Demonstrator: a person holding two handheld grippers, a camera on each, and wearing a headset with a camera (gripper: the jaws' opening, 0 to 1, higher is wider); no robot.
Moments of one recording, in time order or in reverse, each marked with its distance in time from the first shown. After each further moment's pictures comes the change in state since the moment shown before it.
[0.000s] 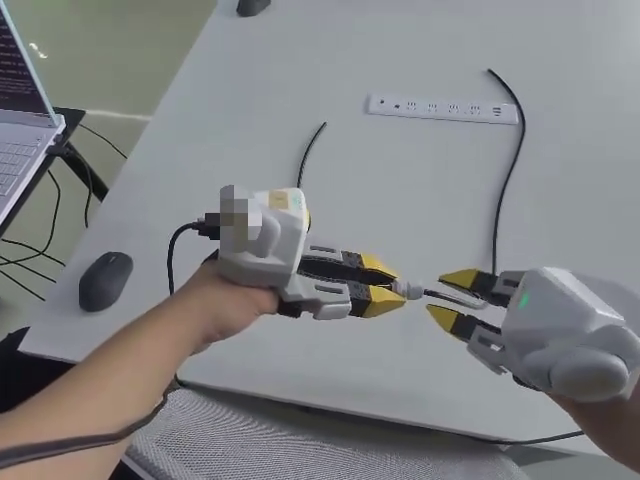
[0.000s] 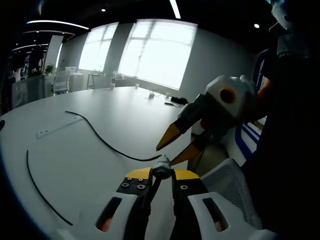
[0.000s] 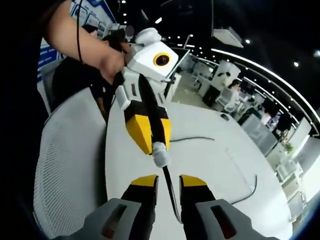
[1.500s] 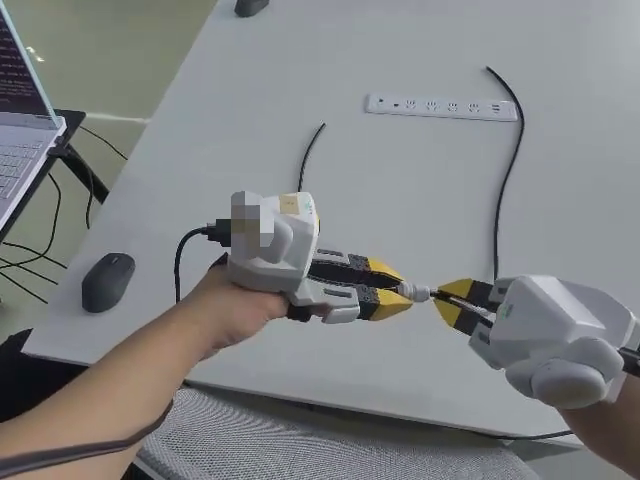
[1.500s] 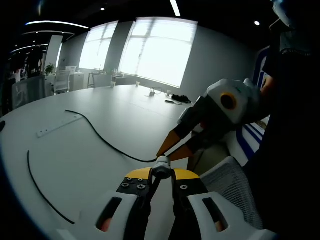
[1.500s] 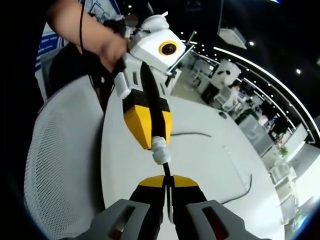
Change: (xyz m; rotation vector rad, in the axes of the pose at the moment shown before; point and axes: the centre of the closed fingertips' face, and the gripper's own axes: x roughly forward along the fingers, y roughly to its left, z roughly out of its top) left arm 0.003 -0.003 -0.005 0.007 0.017 0.015; right arm 0.003 0.002 -0.013 -0.046 0.048 -0.040
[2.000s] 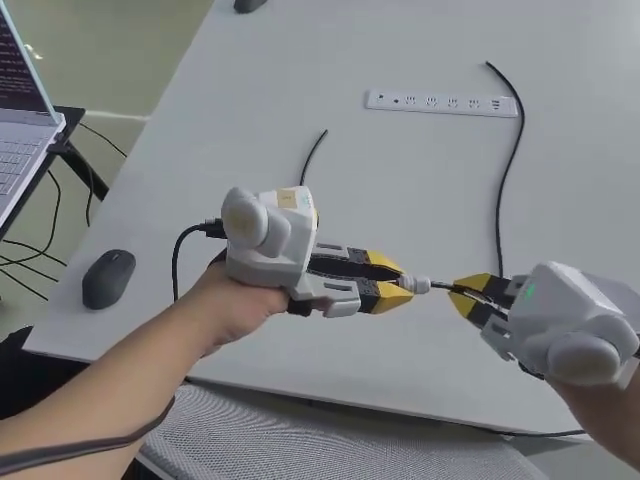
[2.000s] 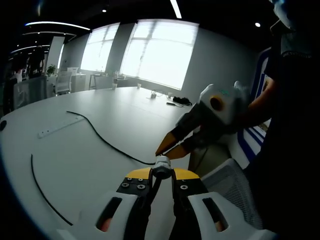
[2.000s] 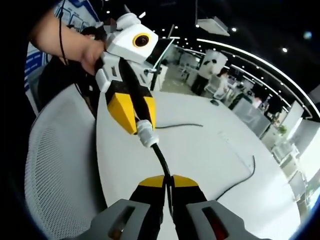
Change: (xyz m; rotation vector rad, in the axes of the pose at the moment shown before) left arm -0.002 0.003 0.002 -0.005 -0.019 0.010; right arm -0.001 -0.011 -0.024 0.179 0.022 -0.042
